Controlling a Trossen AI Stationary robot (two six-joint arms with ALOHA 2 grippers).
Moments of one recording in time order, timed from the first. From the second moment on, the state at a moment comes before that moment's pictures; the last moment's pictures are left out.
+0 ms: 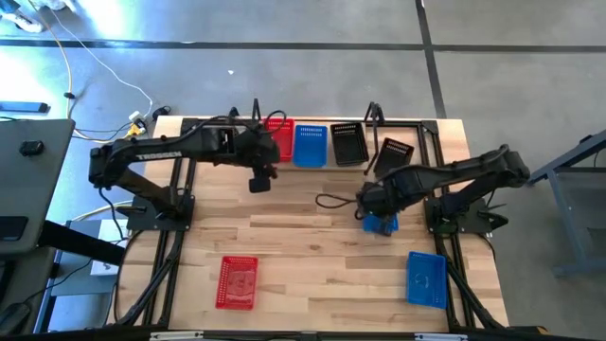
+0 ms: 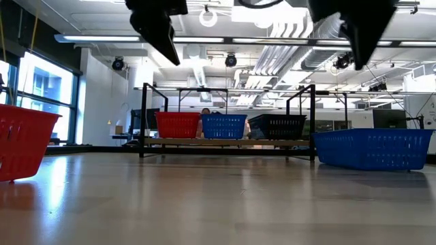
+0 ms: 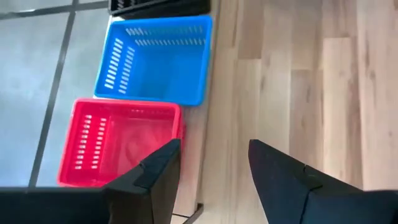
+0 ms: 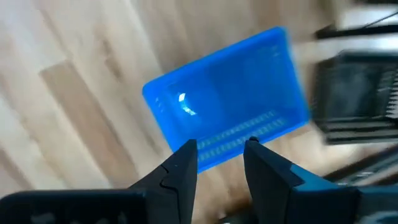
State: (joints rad) left arm 0.32 1.39 1.27 -0.83 -0.20 0.25; right arm 0.21 1.45 1.32 -1.40 0.13 0.57
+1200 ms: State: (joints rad) left arm 0.27 1.38 1.27 -0.85 -0.22 0.22; right arm 0.87 1.34 1.09 -1.02 -0.08 1.34
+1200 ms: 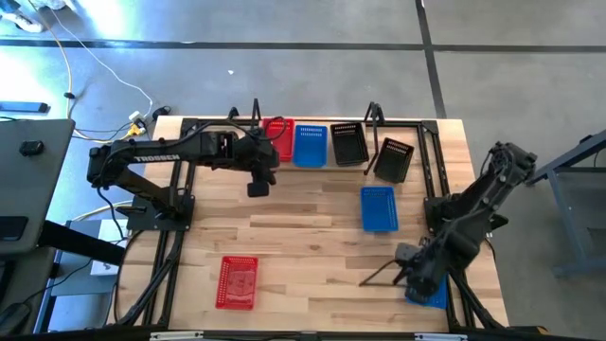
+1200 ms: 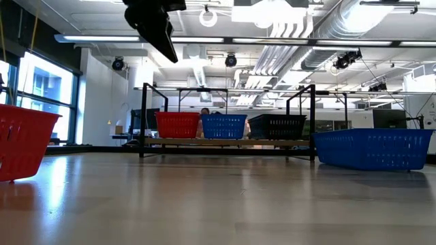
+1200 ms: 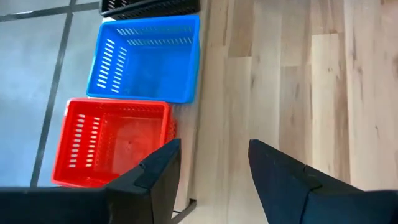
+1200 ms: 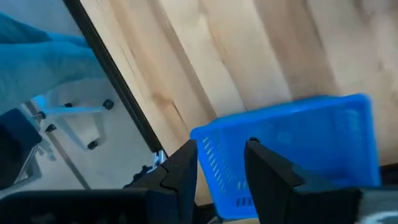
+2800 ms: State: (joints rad) left arm 0.19 1.39 1.27 -0.86 -0.22 0.08; right arm 1.15 1.72 1.10 -0.89 -0.19 1.47
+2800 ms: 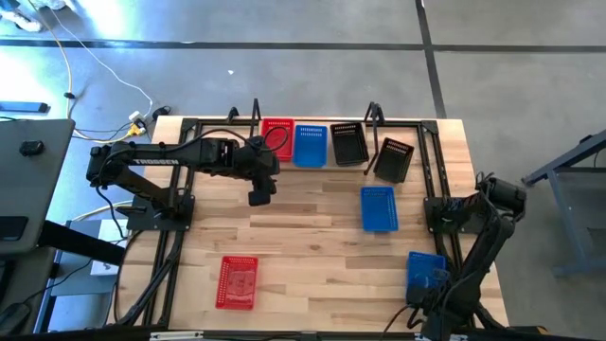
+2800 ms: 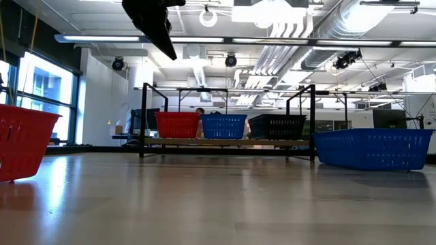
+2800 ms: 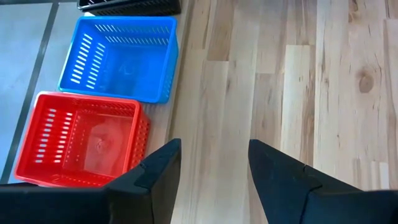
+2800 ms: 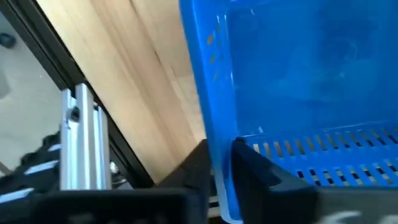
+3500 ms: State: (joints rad) left arm 0.20 1.39 1.27 -0.87 -0.26 0.08; right arm 0.99 1.65 1.10 -0.59 -0.22 1.47
